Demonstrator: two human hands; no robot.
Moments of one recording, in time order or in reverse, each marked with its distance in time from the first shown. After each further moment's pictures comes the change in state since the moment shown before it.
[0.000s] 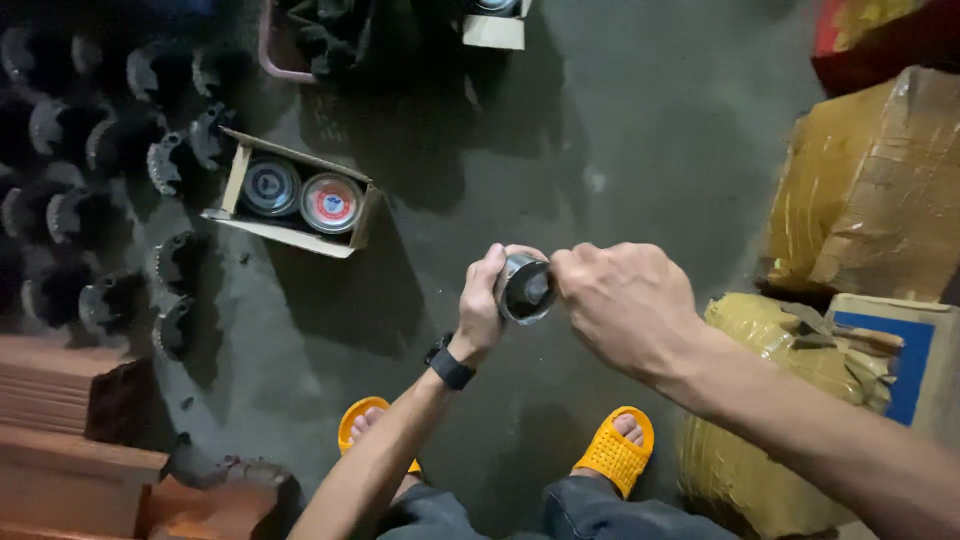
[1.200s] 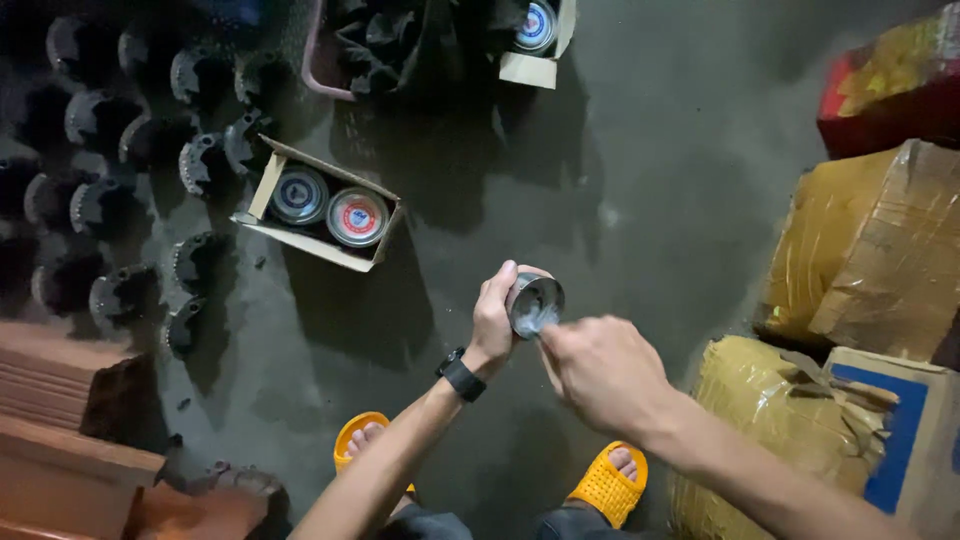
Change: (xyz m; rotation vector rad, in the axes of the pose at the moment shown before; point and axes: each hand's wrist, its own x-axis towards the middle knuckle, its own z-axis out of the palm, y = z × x) left_hand 0.012 0.003 -0.028 -0.086 0.106 -0.016; right_hand 0.018 -0.031 0.035 -0.056 -0.021 0.021
